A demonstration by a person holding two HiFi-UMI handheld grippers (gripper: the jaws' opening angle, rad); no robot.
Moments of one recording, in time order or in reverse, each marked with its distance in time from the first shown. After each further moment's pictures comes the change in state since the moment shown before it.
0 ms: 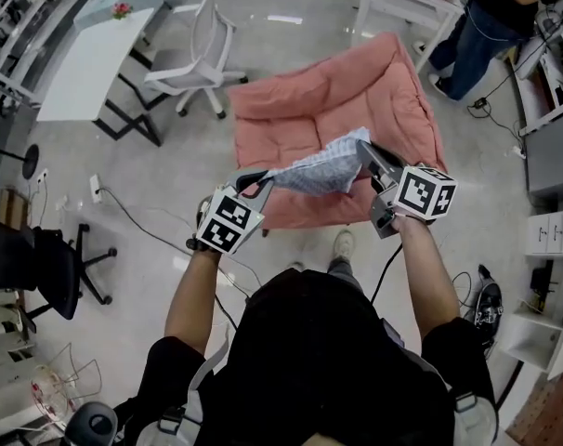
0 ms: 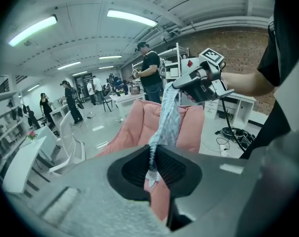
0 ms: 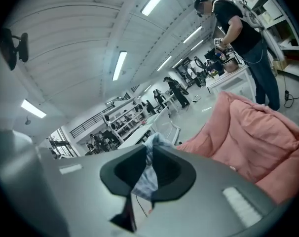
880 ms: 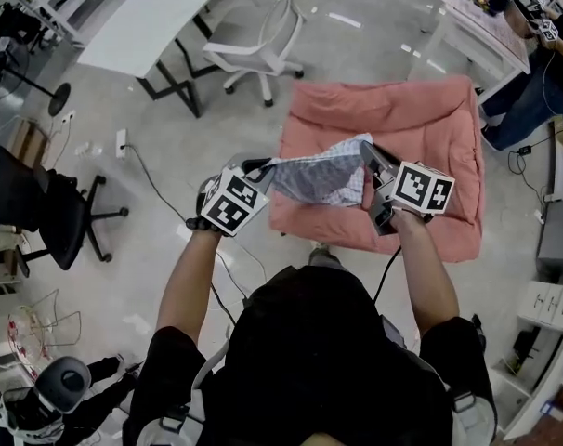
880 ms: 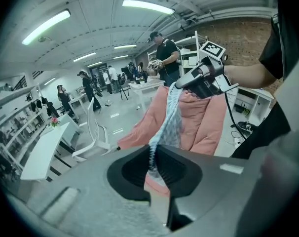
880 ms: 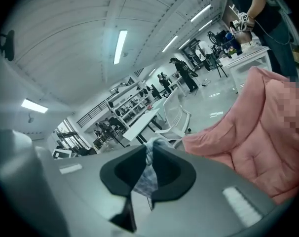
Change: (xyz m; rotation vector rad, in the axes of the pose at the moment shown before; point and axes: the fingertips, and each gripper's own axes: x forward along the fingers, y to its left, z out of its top) left arm -0.045 0.130 -0.072 -0.077 0.131 0.155; right arm 0.163 0.047 -0.033 0.004 0.204 0.066
